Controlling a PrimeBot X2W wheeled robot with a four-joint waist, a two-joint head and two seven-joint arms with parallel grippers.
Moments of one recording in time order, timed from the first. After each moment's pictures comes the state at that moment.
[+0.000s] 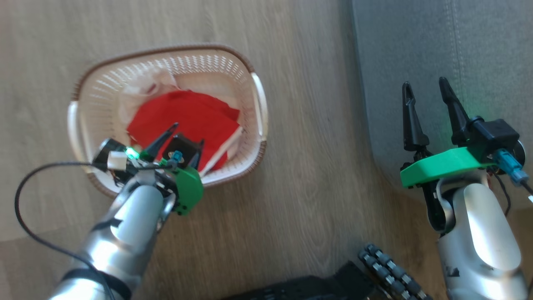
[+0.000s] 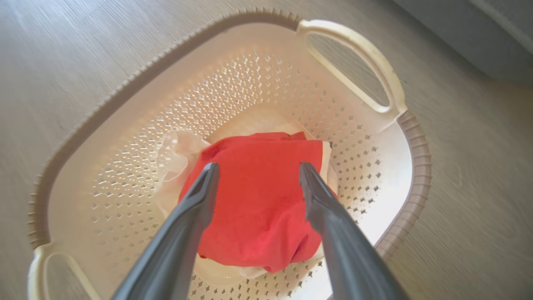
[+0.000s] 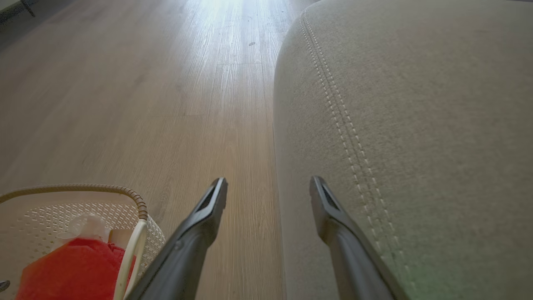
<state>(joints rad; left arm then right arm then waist) -0.67 0.10 -0.49 0.94 0.05 0.03 -0.26 -0.36 -0.04 -0.03 0.29 0.12 0.13 -0.25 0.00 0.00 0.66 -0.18</state>
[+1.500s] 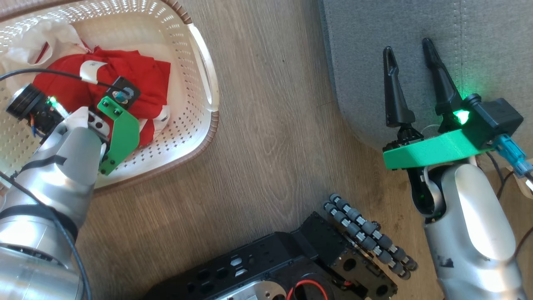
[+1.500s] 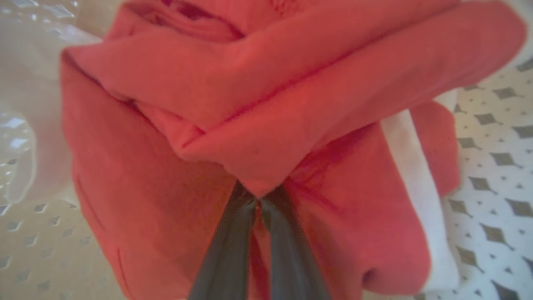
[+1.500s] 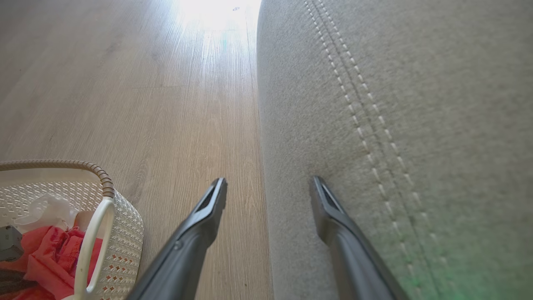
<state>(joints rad) -1.03 0.22 -0.64 1.29 0.12 -0.02 0.11 -0.41 -0.04 0.10 0.16 0.23 0.13 -0.27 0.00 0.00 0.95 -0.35</state>
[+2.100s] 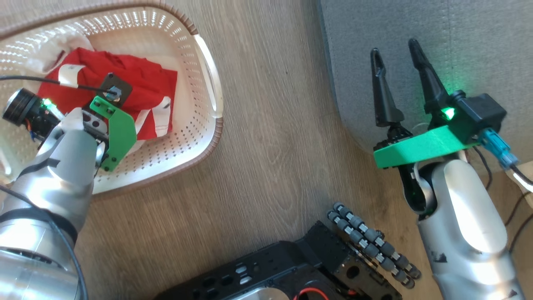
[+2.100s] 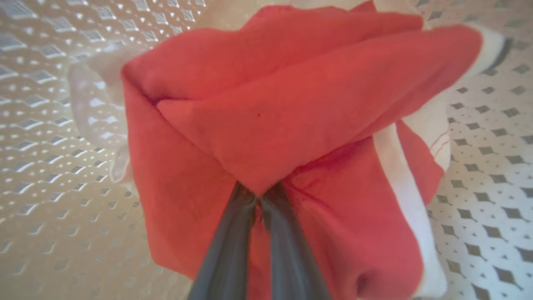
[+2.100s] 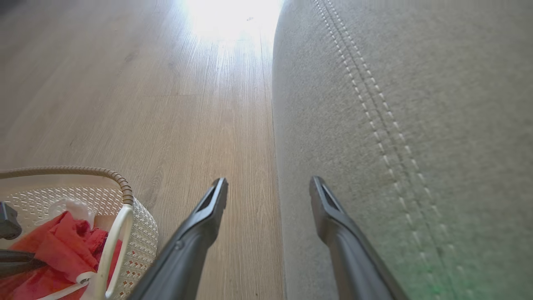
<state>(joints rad) -1.02 0.23 -0.61 1.30 0.04 0.02 -0.01 -0.44 -0.05 0.14 0.20 0.22 0.12 -0.27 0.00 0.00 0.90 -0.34</state>
